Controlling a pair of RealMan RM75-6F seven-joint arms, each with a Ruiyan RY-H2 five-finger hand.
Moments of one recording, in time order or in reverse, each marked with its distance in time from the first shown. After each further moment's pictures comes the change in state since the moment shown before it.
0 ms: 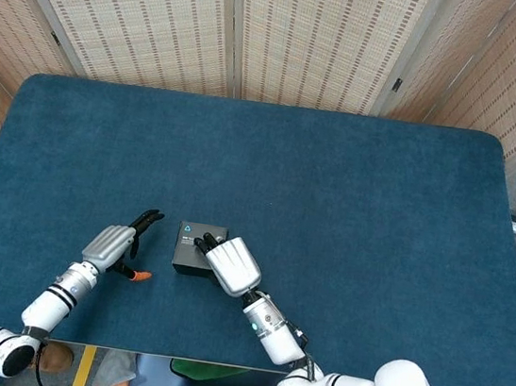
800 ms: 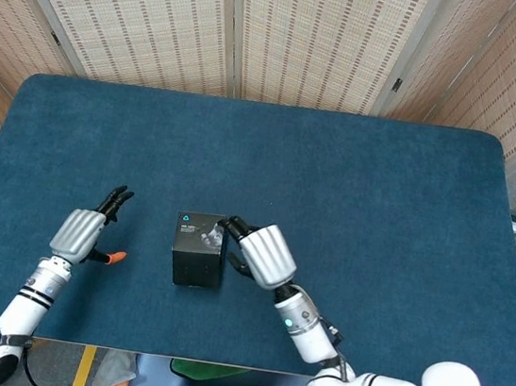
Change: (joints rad) left arm 0.094 0.036 -0.014 -0.012 0.029 0.250 0.186; right arm -0.119 0.233 0.023 -0.254 -0.125 0.129 0.156
